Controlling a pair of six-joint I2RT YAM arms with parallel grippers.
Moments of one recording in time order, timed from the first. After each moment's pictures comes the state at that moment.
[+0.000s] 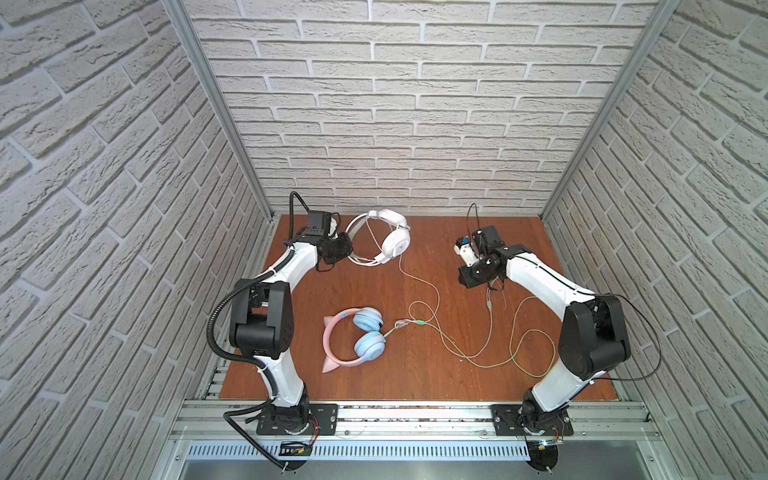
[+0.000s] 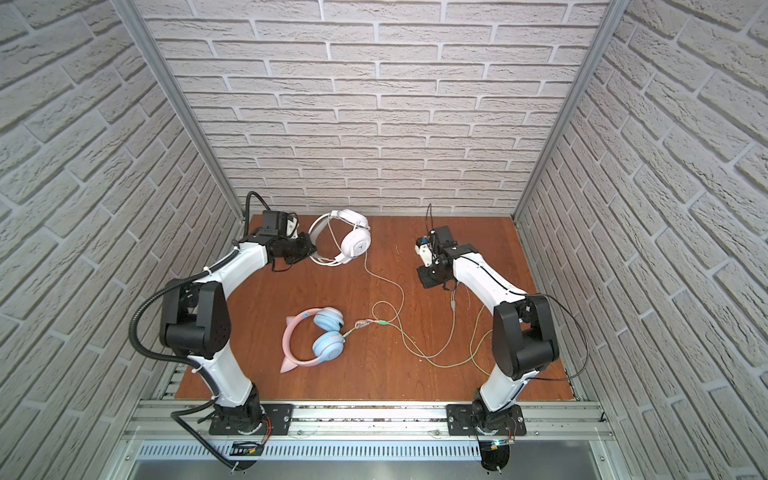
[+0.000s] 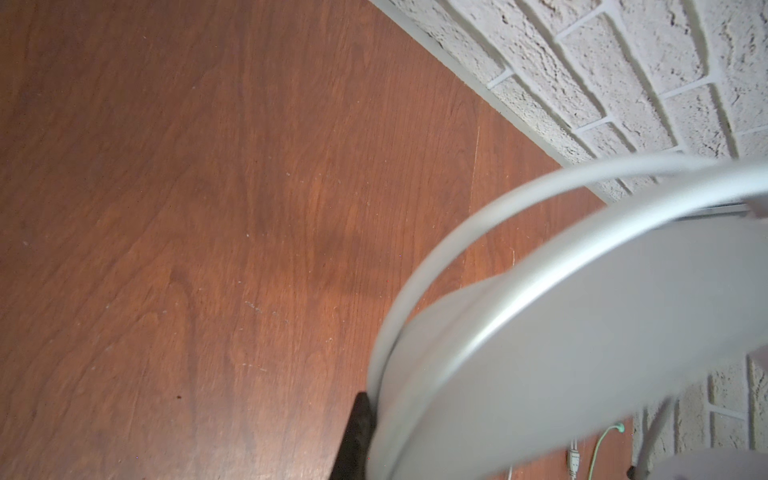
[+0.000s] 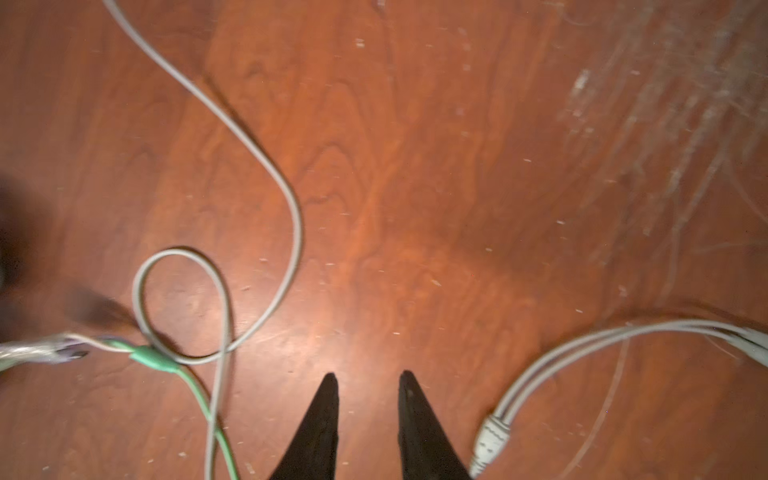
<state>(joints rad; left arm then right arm) -0.13 1.80 1.35 -0.42 0.34 -0.57 0.28 1.68 1.27 -0.77 -0.13 -0.06</state>
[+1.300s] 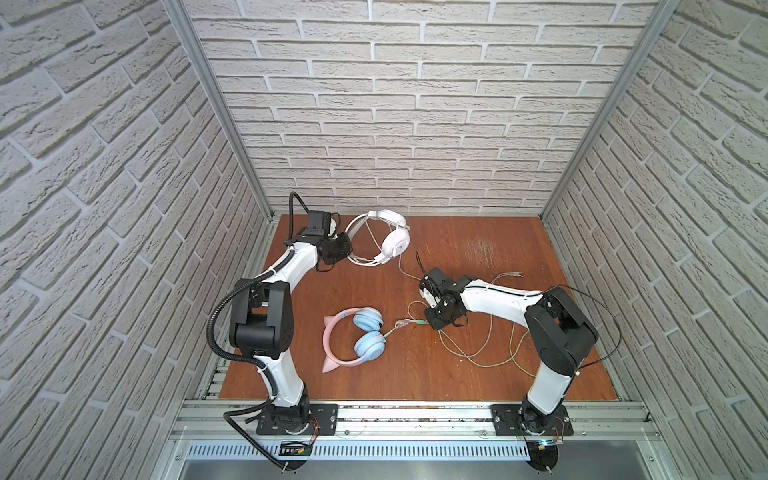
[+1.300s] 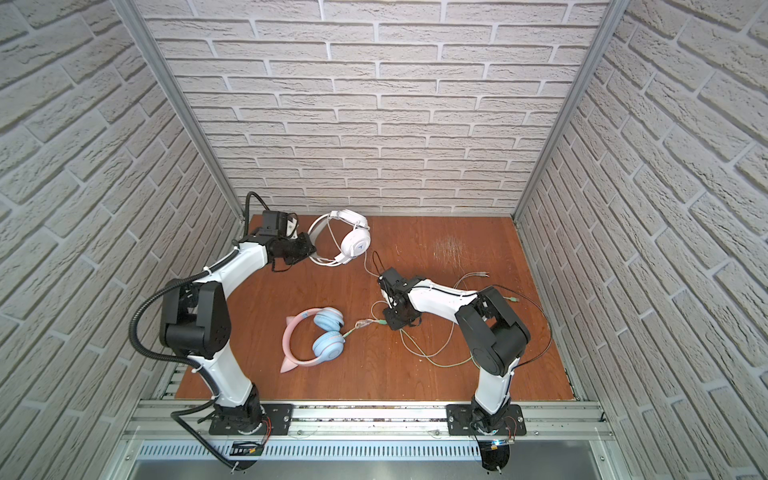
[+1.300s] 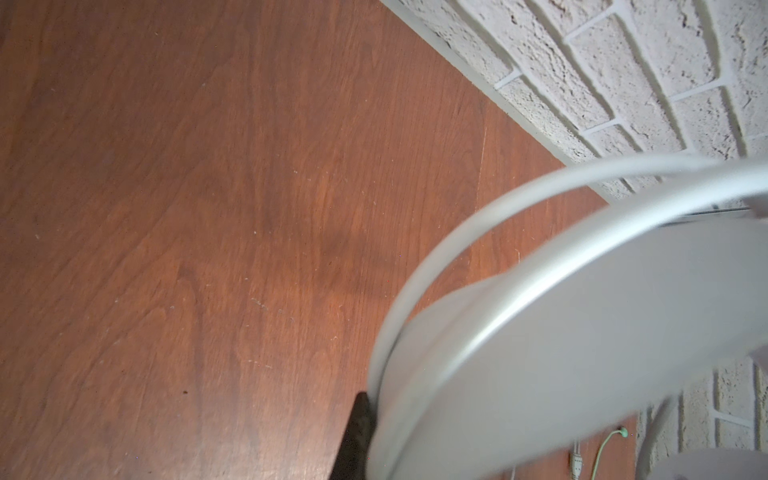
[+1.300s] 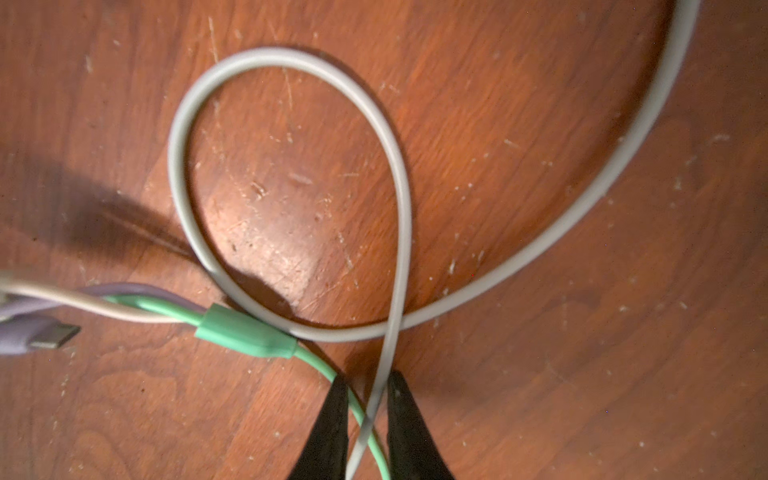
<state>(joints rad) -0.13 1.80 1.35 -0.43 0.33 -0.58 0.62 1.80 1.11 -0.70 0.00 0.23</state>
